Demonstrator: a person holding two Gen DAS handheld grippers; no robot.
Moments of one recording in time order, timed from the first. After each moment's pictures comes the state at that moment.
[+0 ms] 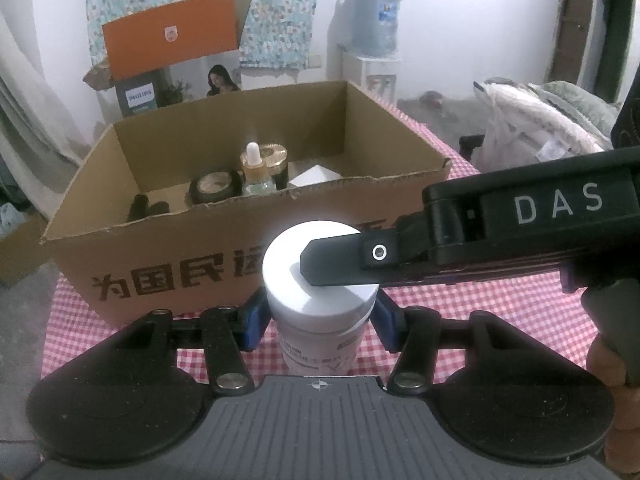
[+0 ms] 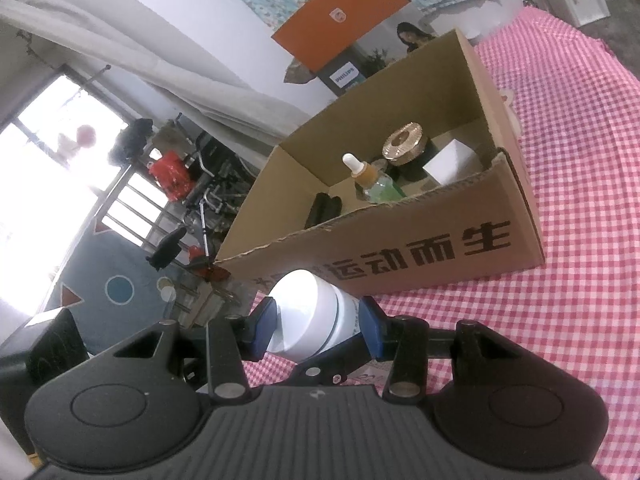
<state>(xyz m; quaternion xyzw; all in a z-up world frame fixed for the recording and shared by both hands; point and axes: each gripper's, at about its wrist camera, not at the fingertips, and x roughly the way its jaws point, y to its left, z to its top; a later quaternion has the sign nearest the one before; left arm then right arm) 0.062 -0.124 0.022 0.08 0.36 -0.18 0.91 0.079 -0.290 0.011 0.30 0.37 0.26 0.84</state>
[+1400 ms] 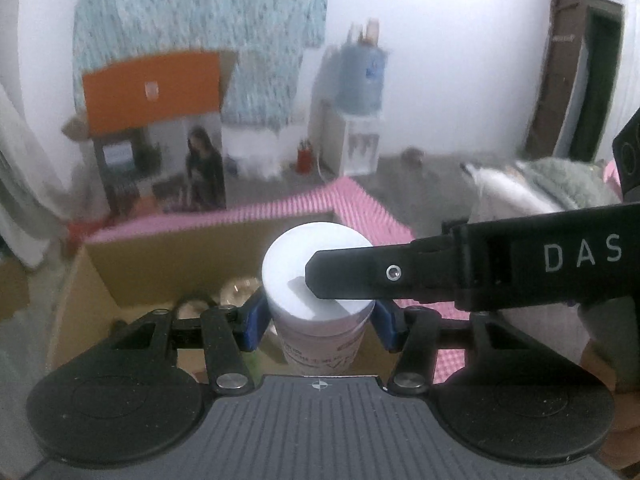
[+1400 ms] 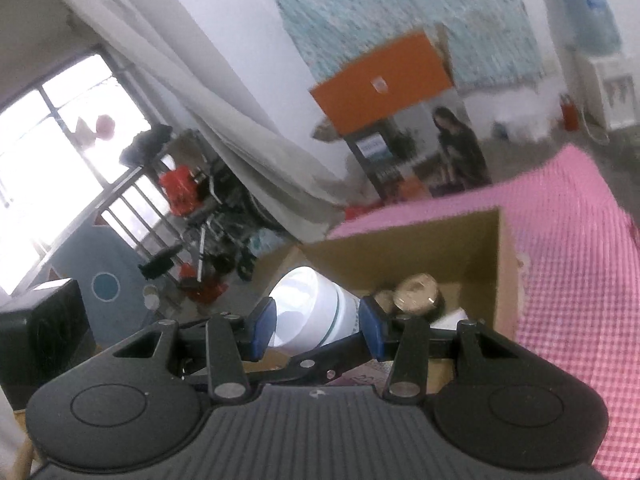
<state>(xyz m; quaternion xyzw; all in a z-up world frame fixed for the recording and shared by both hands) 0.148 -0.152 0.089 0.04 0.31 -0.22 0.92 0.148 -0.319 0.110 0.22 0.31 0.27 0.88</state>
